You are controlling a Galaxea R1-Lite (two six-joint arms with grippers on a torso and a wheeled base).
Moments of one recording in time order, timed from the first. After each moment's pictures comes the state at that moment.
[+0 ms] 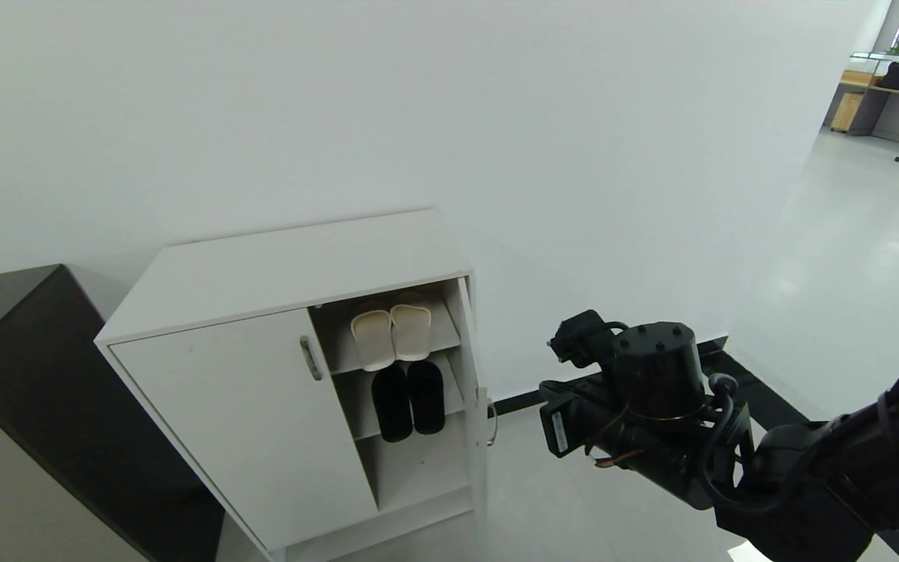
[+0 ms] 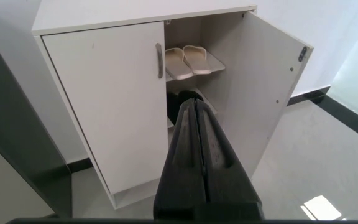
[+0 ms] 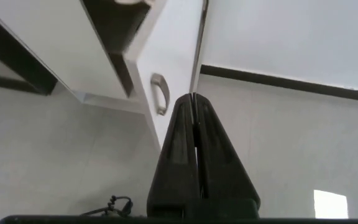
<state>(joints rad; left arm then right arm) 0.00 0.00 0.00 0.00 -0.03 -0.01 0.78 1.91 -0.81 -0.75 -0.26 0.03</state>
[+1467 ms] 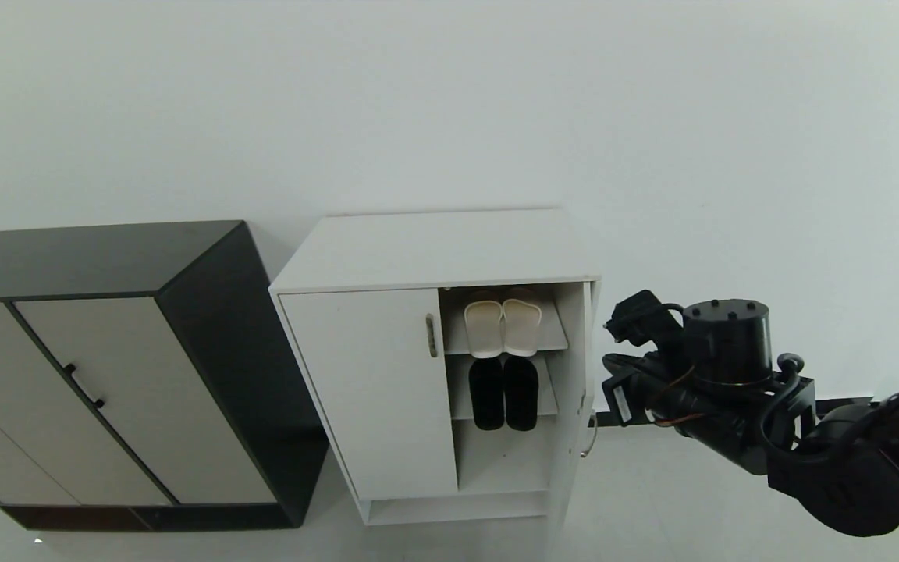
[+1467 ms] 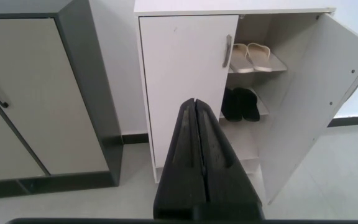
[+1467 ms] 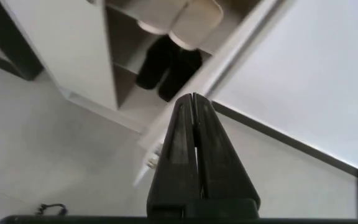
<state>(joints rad) 0.00 0.00 0.00 0.00 -0.03 -0.01 0.58 1.86 -0.74 -0.79 -0.27 -0.19</state>
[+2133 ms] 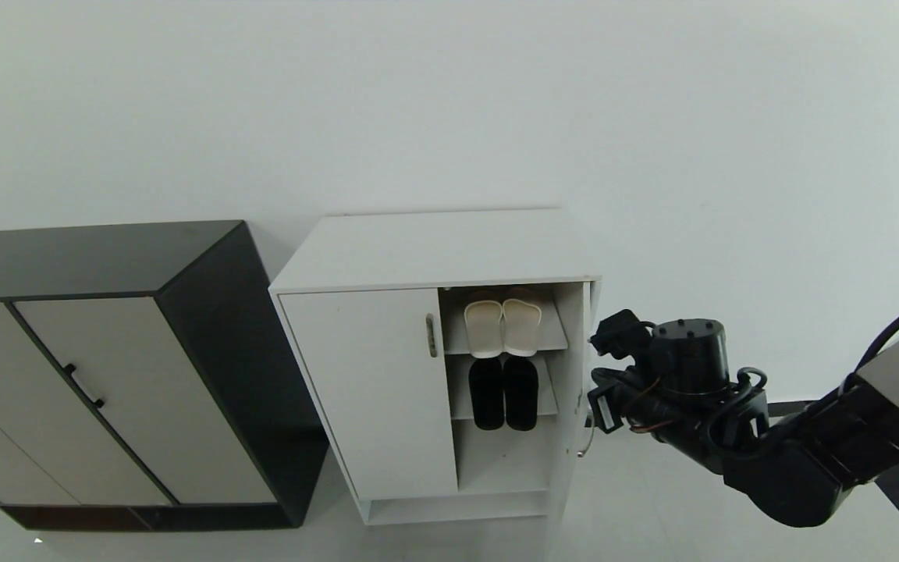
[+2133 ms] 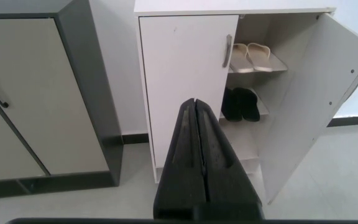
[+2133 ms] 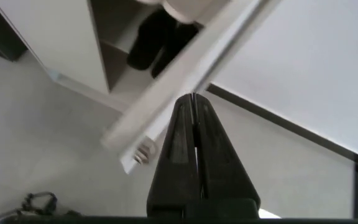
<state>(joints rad) 0.00 0.00 0.00 0.00 -0.03 -0.01 0.57 2.01 -0.78 -0.88 -0.24 -0.14</state>
